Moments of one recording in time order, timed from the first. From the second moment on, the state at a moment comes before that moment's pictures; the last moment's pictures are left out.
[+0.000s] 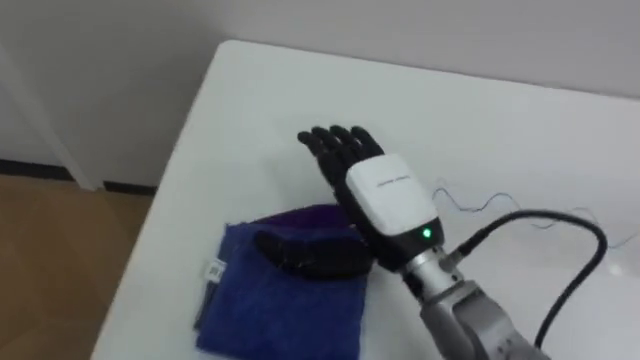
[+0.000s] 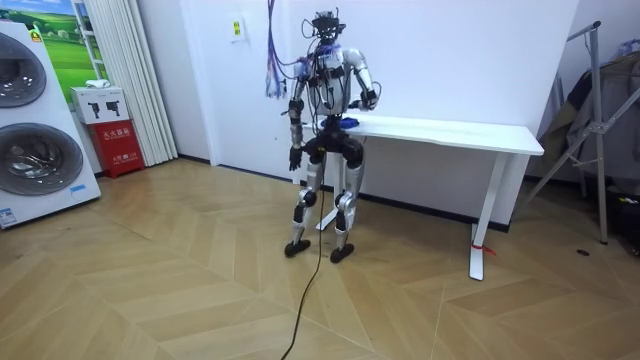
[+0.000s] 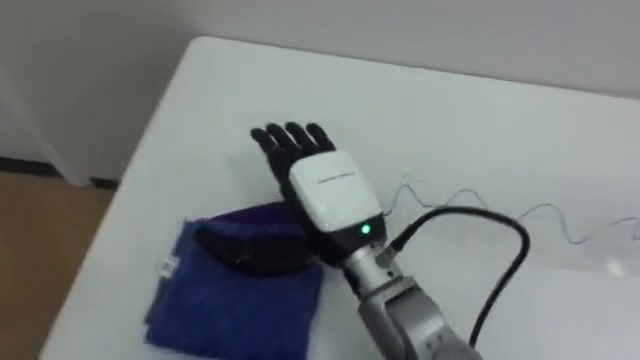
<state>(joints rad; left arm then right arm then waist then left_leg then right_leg) 0.21 0.27 -0.05 1.01 0.24 -0.05 0.23 0.07 -0.37 0.52 -0.04 -1.03 -0.10 -0.24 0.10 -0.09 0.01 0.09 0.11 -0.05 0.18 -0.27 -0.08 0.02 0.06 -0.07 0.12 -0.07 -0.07</state>
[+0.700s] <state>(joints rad) 0.15 0.26 -0.12 1.12 0.25 -0.05 0.20 0.15 -0.40 0.52 0.05 -1.14 -0.17 -0.27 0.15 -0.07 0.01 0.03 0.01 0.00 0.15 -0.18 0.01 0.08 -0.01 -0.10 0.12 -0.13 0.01</state>
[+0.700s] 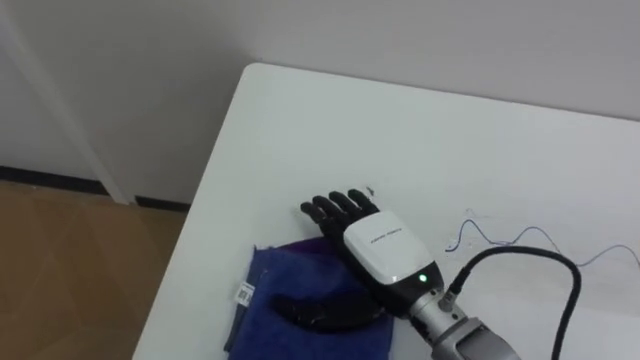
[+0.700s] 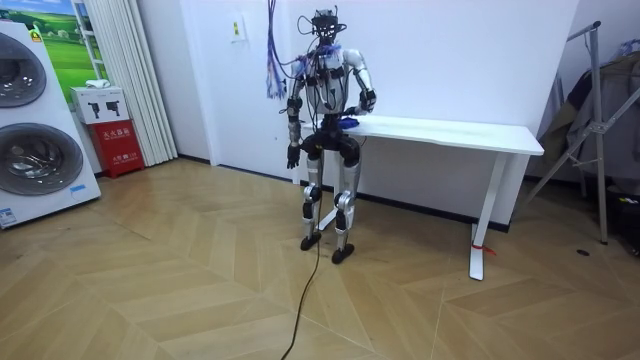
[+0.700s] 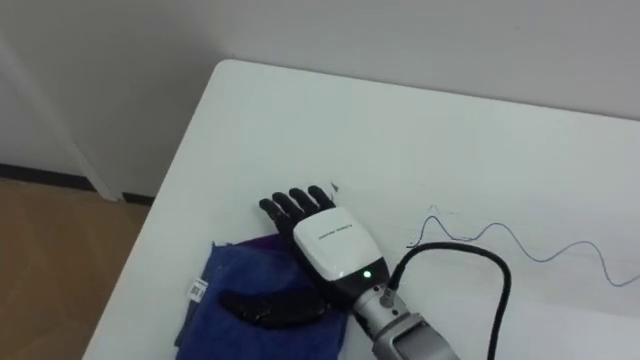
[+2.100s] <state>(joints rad) 0.12 0.26 -0.12 1.16 0.25 -0.05 0.19 0.21 -0.42 0.61 0.12 -1.14 -0.22 -0.37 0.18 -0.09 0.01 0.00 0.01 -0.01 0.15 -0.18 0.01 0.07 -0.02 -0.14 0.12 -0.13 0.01</state>
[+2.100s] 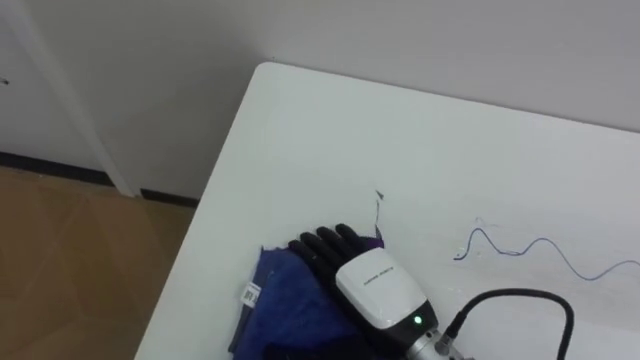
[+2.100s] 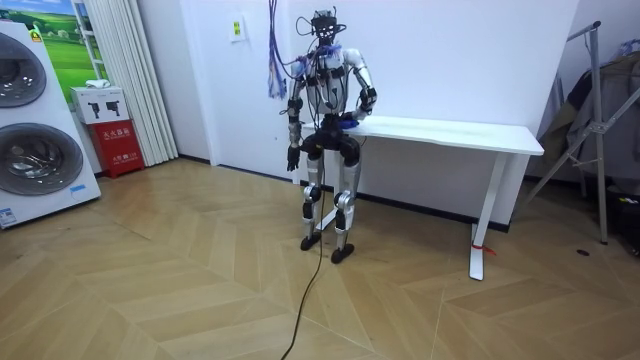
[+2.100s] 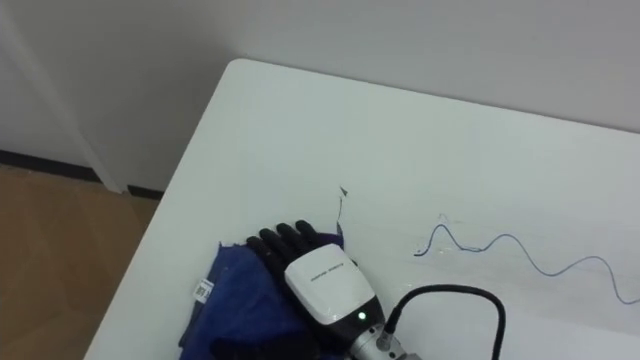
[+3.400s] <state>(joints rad) 0.09 0.25 -0.09 1.12 0.14 -0.07 0.24 0.15 -0.39 0.58 0.17 -1.06 -0.23 -0.54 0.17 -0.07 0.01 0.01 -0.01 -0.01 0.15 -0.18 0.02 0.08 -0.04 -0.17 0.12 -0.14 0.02</state>
